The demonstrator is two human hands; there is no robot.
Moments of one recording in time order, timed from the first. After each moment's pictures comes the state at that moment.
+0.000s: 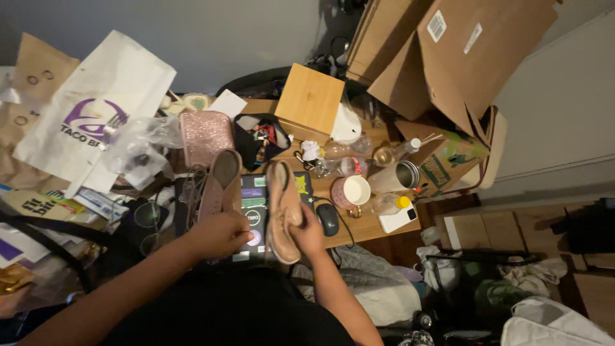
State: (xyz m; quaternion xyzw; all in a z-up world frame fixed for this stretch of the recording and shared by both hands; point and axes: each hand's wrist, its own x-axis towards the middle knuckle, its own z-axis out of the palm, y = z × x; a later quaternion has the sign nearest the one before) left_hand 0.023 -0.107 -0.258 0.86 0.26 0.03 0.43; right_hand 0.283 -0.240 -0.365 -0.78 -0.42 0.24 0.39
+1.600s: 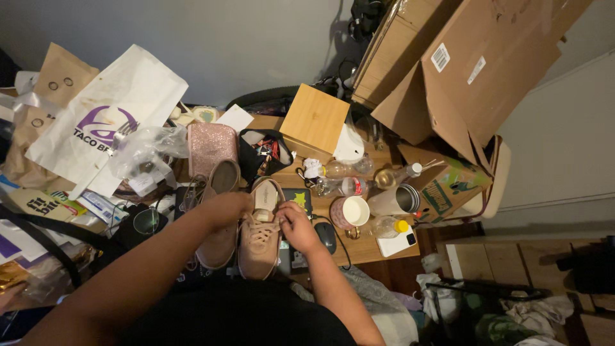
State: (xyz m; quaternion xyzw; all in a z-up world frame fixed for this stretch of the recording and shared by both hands) left_hand 0.077 -0.025 -0.358 0.89 0.25 0.02 0.38; right_hand 0.294 -0.180 -0.309 -0.62 -0.67 0.24 0.34
